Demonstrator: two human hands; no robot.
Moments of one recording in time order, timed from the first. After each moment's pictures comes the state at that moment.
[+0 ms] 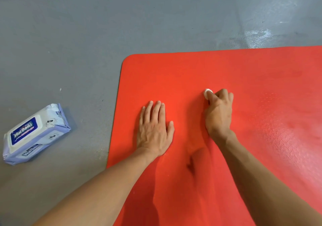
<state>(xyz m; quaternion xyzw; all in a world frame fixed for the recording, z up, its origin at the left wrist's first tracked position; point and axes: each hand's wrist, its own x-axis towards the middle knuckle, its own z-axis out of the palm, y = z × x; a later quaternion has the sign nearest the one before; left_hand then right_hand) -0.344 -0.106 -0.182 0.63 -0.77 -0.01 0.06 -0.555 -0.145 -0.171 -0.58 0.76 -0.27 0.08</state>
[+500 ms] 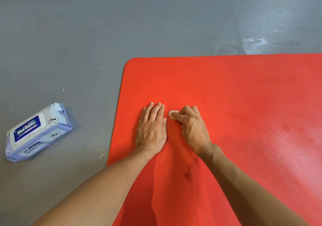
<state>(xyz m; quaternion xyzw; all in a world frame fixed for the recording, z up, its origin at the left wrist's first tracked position) -0.335 -0.112 -0.192 0.63 -0.76 -0.05 0.15 -0.503 -0.110 -0.171 -0.75 0.57 -0.29 0.17</state>
